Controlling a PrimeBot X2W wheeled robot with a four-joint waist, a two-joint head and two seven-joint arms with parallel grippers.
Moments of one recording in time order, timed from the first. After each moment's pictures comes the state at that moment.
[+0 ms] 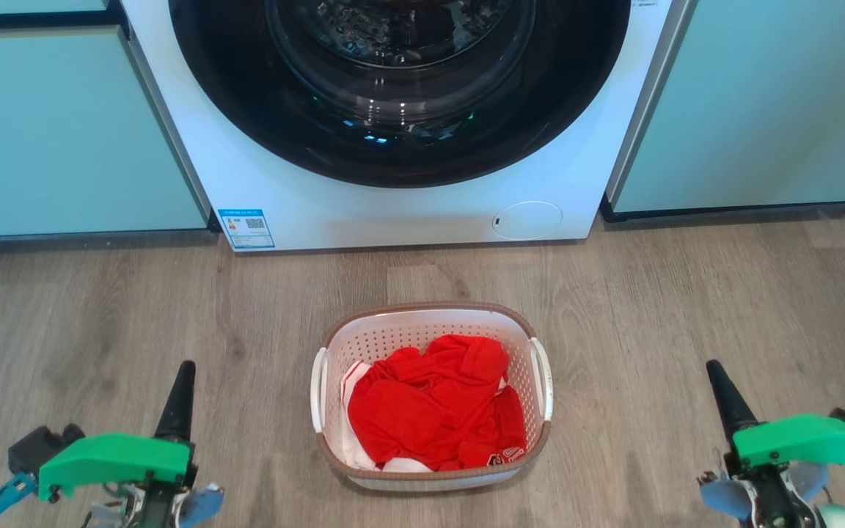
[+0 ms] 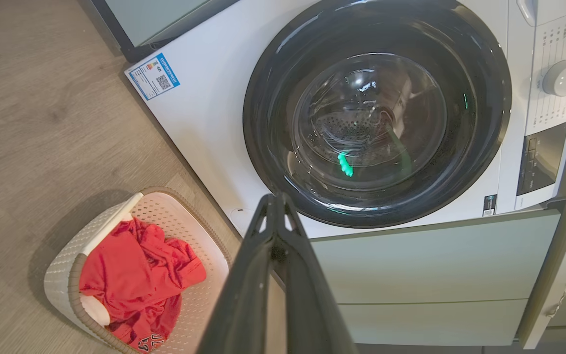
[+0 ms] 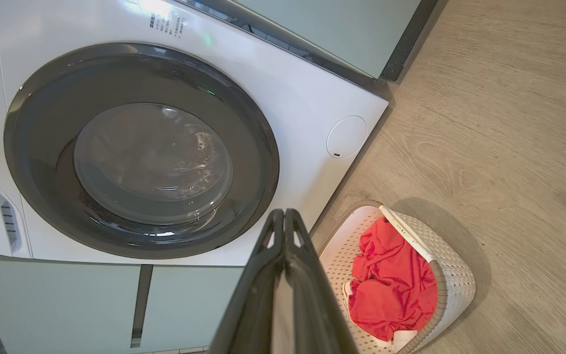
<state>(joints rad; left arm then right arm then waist) 0.02 0.06 -0.02 0.24 -1.27 -0.08 -0.01 -0.01 -0.05 -0.04 0.27 1.28 0.13 -0.01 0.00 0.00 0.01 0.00</state>
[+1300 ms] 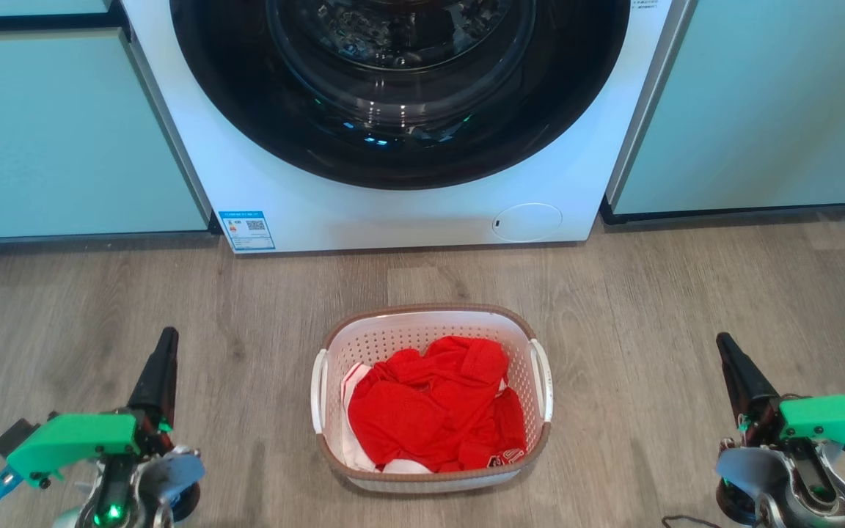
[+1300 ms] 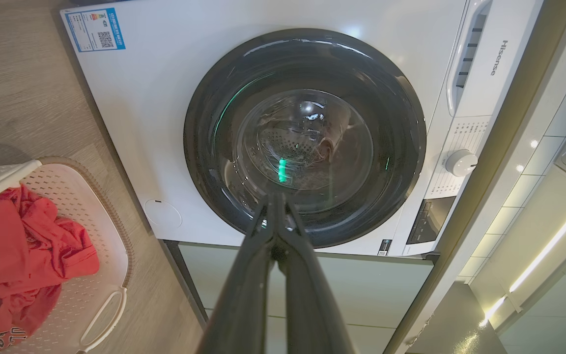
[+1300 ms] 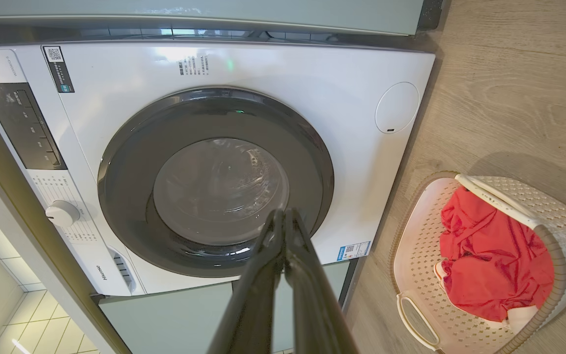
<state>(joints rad) -0.05 0.06 0.04 0.27 -1.63 -0.12 0.08 -0.06 -0.06 -0.10 0.28 1.63 0.13 0.08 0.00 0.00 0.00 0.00</state>
